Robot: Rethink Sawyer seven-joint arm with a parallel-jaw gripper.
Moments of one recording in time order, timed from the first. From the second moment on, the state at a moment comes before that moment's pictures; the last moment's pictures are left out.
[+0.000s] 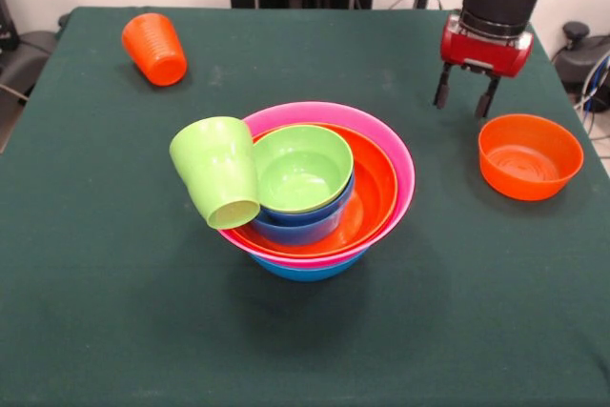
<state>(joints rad) 0.21 -0.41 -0.14 1.77 0.17 0.08 2.13</state>
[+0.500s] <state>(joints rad) 0.11 -0.49 -0.11 1.81 0.14 0.02 2.13</state>
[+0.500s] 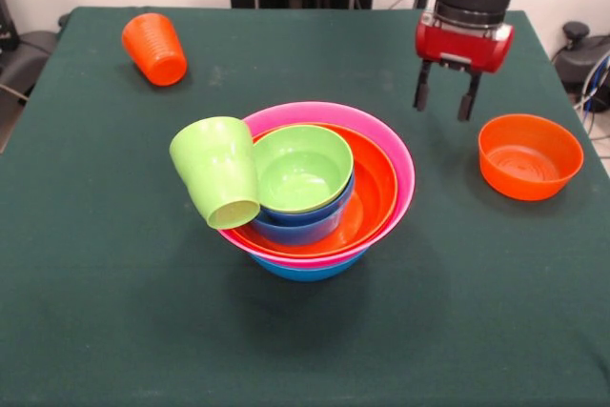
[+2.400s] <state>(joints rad) 0.14 -0.44 -0.09 1.80 0.17 -0.03 2.13</state>
